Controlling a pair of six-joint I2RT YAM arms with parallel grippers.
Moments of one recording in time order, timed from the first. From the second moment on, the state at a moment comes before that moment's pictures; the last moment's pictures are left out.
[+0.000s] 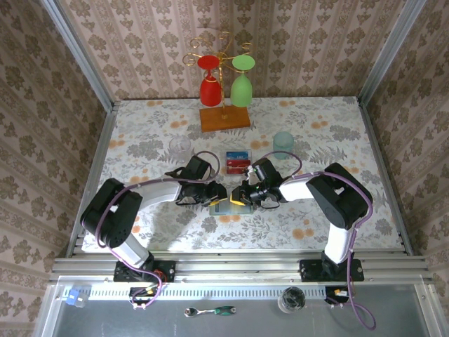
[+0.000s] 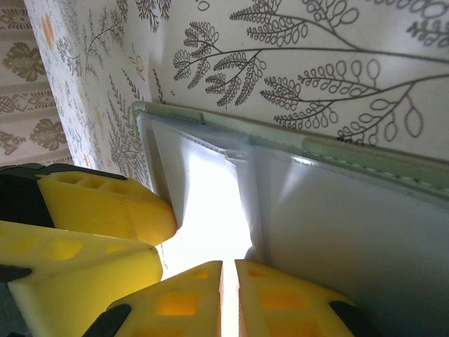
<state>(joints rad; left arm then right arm) -0.66 1.61 0.78 -0.23 0.44 -0.85 0.57 1.84 0.77 0.21 -0.66 0.92</state>
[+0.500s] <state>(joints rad) -0.66 1.58 0.78 -0.24 0.42 -0.85 0.57 1.84 0.77 0.21 -0.66 0.92</state>
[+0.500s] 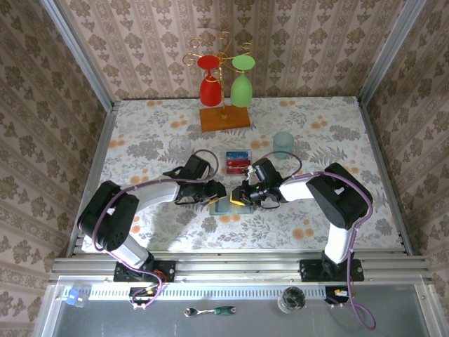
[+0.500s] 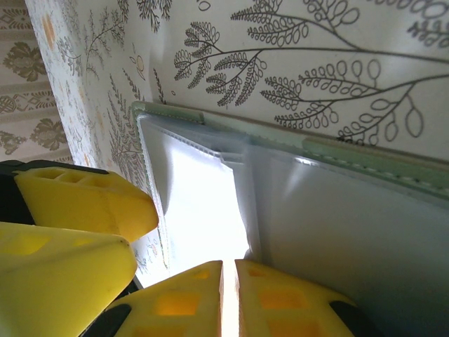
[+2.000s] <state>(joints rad) -0.70 1.61 0.87 -0.19 0.48 -0.88 0.52 1.55 0.77 -0.09 -0.53 0.82</state>
